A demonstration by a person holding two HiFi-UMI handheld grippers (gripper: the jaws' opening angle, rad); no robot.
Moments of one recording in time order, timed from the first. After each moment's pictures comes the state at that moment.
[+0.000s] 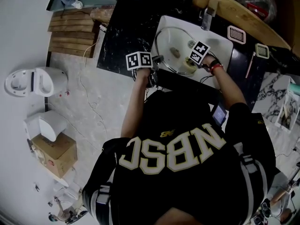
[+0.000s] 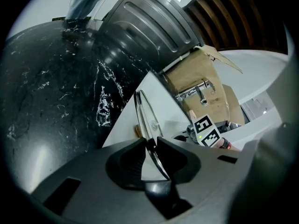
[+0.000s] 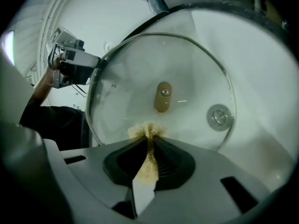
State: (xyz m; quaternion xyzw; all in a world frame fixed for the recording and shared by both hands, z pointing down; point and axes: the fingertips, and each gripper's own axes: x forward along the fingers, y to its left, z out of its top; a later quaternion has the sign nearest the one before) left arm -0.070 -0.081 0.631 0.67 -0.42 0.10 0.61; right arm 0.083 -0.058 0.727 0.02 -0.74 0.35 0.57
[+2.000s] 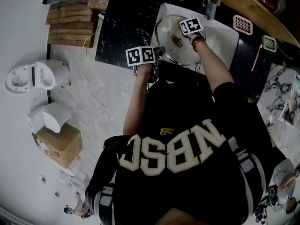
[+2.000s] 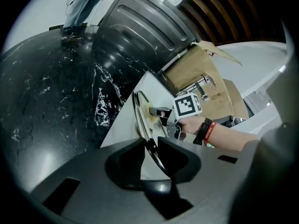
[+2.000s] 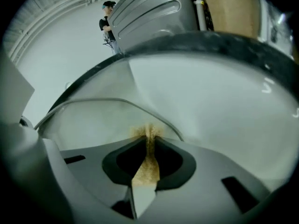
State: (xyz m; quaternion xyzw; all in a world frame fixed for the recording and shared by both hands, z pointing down) left arm -0.065 -0.077 0.629 0.68 -0.44 0.13 0.58; right arm 0.032 -0.233 0.753 0.35 -0.79 0.32 0.40
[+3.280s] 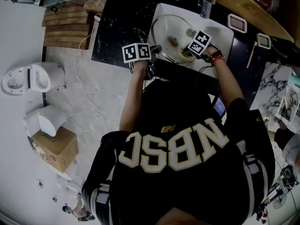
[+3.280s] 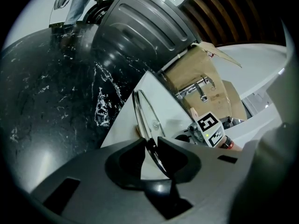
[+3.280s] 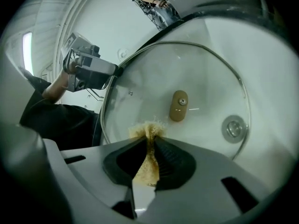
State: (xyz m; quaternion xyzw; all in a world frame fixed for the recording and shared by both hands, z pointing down) left arm -0.068 -0.078 0.630 0.68 -0.43 0.12 0.59; right arm 0.059 -0.045 0.710 -0.03 -0.78 0.36 0.51
